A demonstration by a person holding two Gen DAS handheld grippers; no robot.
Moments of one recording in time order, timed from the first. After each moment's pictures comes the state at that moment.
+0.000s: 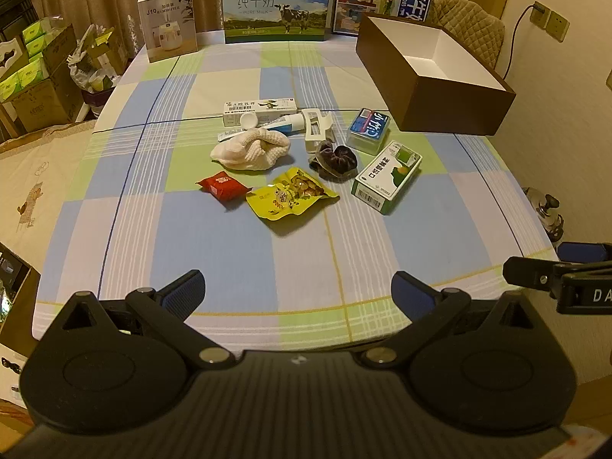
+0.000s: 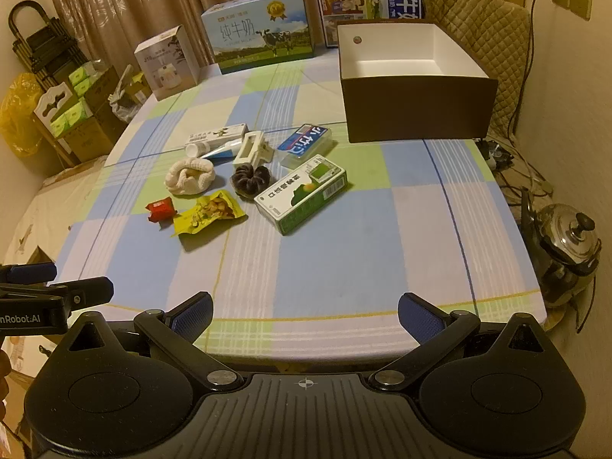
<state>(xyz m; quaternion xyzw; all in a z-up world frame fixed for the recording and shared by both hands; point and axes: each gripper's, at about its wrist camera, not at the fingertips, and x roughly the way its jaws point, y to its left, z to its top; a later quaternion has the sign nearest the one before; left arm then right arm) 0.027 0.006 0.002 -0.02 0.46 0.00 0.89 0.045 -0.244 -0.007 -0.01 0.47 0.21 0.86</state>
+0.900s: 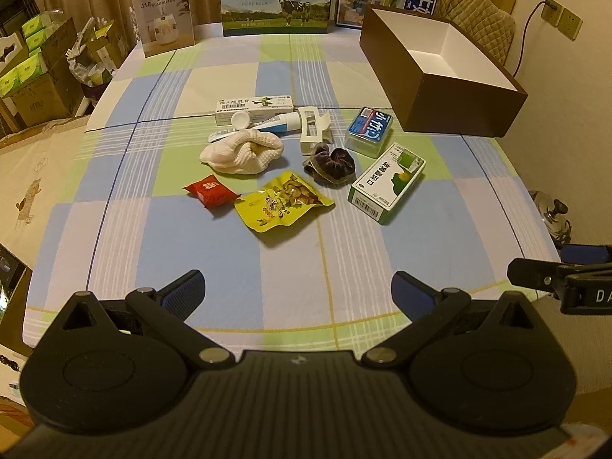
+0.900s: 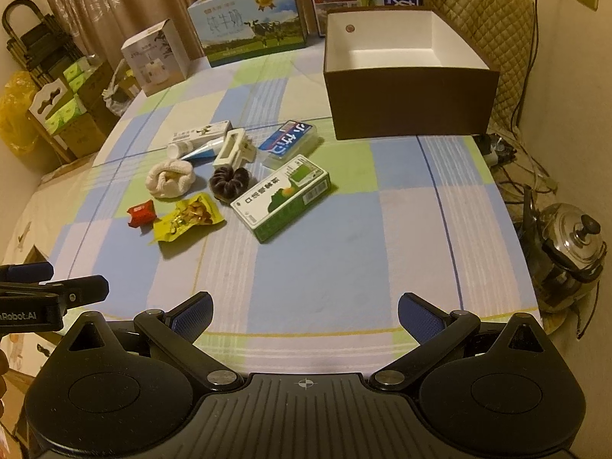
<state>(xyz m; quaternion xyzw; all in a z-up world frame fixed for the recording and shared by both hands) 0.057 -0.012 -0.009 -0.02 0.48 0.01 0.88 0.087 -0.265 -0.018 -0.01 0.49 0.22 0.85</state>
